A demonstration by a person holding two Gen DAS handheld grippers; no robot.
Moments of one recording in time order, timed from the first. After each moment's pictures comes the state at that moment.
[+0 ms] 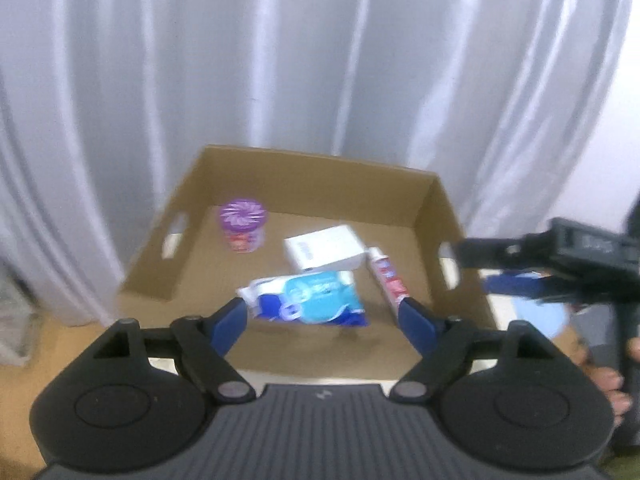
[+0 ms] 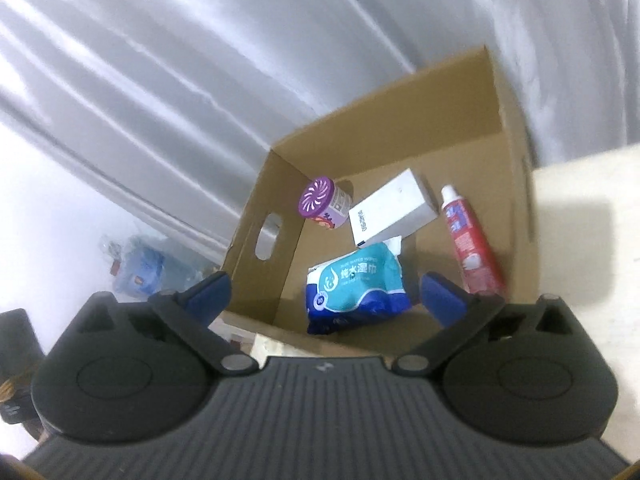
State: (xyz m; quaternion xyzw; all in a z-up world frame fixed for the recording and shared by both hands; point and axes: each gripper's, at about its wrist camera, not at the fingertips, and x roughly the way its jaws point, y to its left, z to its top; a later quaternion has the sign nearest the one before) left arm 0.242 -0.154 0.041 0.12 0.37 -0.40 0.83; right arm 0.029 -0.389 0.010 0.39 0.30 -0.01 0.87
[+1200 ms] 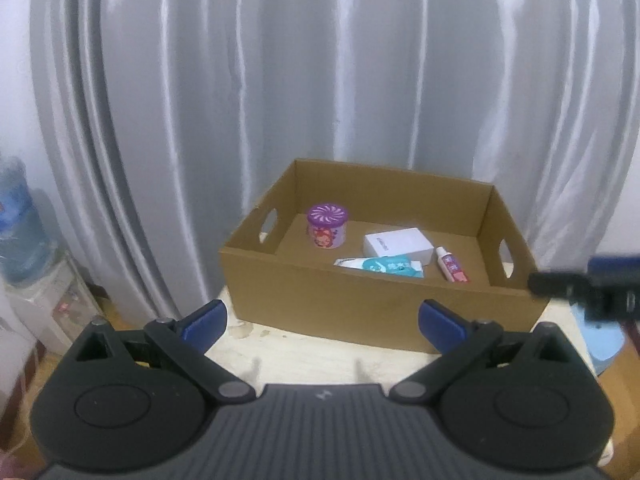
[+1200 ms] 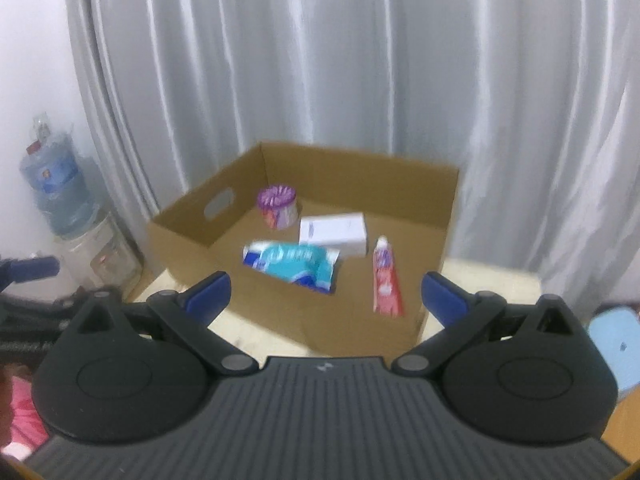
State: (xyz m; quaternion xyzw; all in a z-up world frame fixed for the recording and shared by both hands) left arm 0.193 -0.079 0.020 0.09 0.30 -0.32 0.89; right arm -0.046 -0.279 0.051 0.11 0.30 -0.11 0.94
